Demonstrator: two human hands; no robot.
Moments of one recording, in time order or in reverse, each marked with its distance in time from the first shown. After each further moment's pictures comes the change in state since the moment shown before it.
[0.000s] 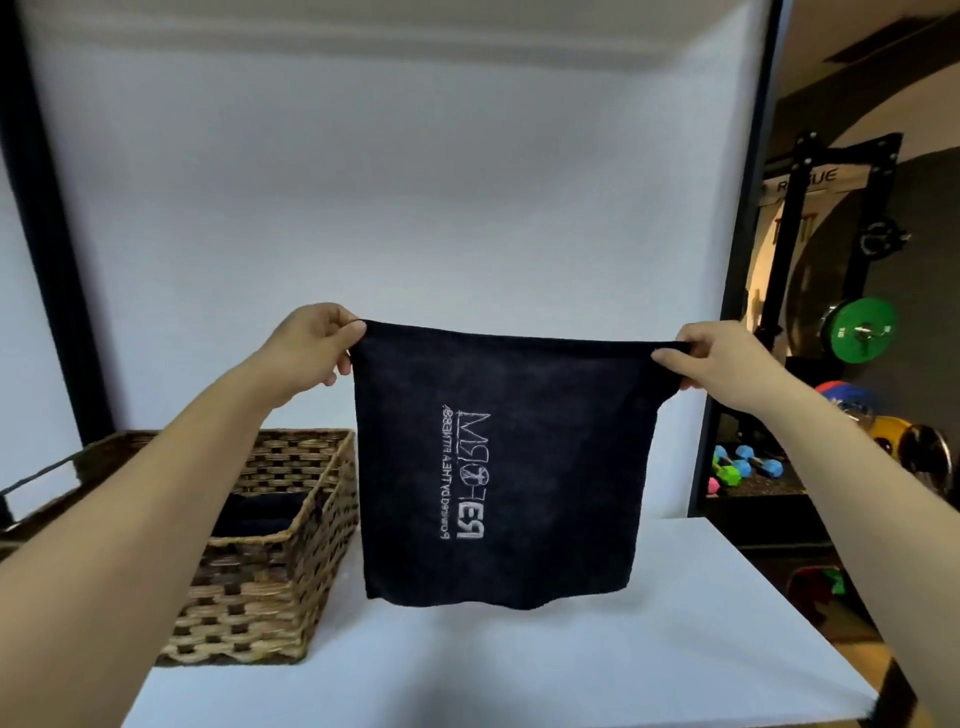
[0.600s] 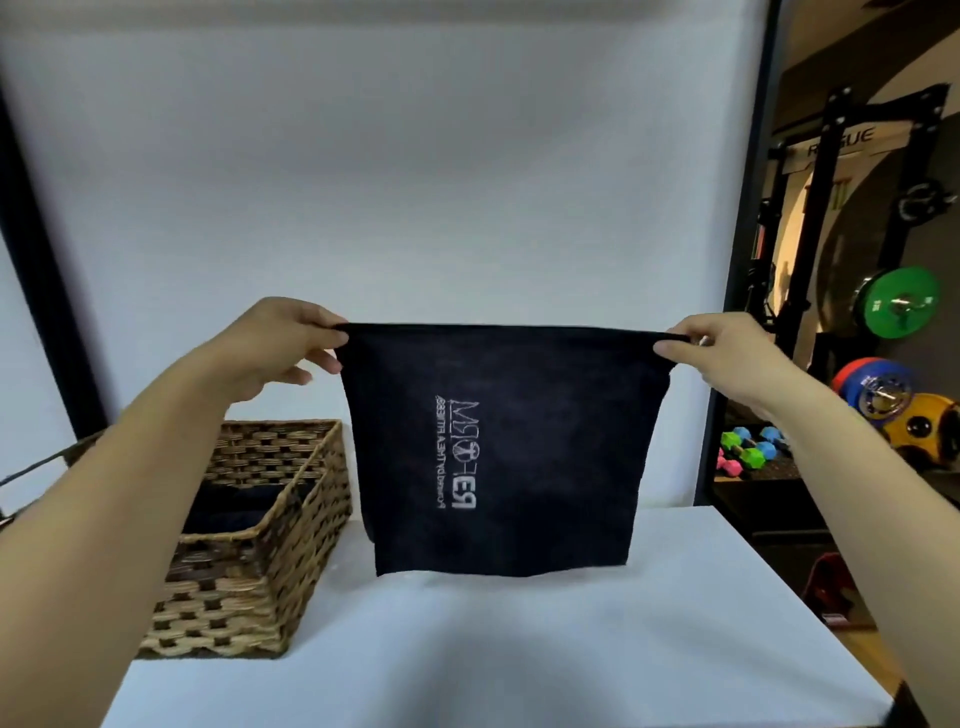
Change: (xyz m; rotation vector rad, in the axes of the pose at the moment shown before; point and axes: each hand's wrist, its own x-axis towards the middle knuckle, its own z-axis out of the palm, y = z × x) left_hand 0.007 0.007 0.014 0.029 -0.066 -0.207; right_hand 0.009 0.037 0.007 0.126 -0.057 0.061
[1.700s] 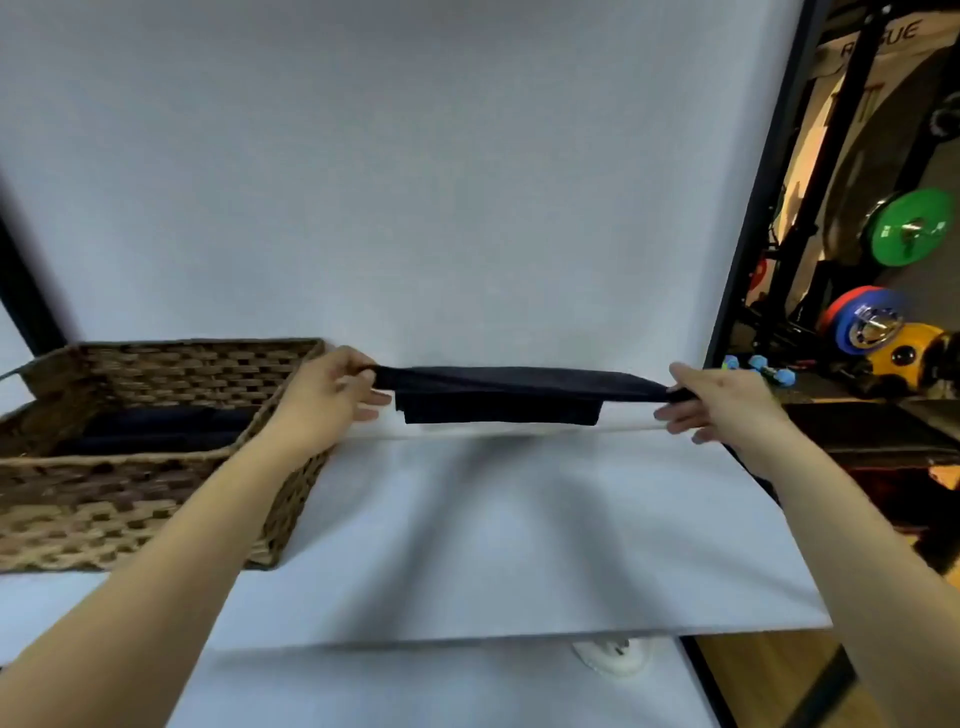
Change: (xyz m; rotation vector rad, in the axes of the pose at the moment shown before) left_hand -0.040 -0.116 0.109 -0.178 0.019 0.055; right_hand -0.073 0.083 0.064 0.347 -0.048 0.547
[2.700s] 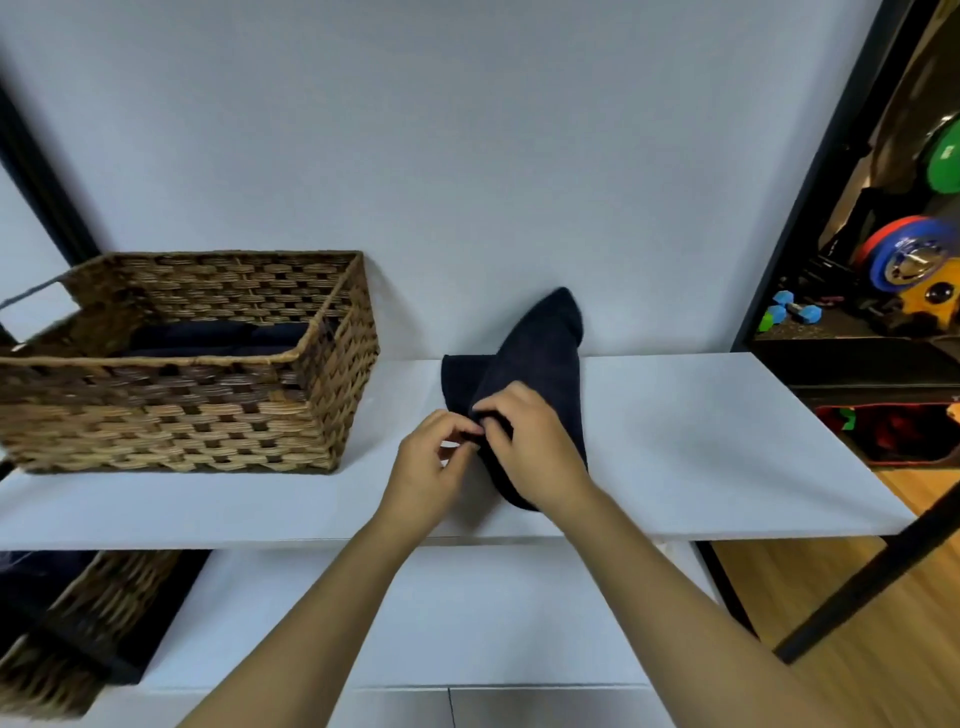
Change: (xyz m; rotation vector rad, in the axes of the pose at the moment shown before) left_hand -0.118 -0.100 0.059 0.078 -0.087 0.201; right_hand -0.108 0.057 0.241 -0.402 -0.170 -0.691
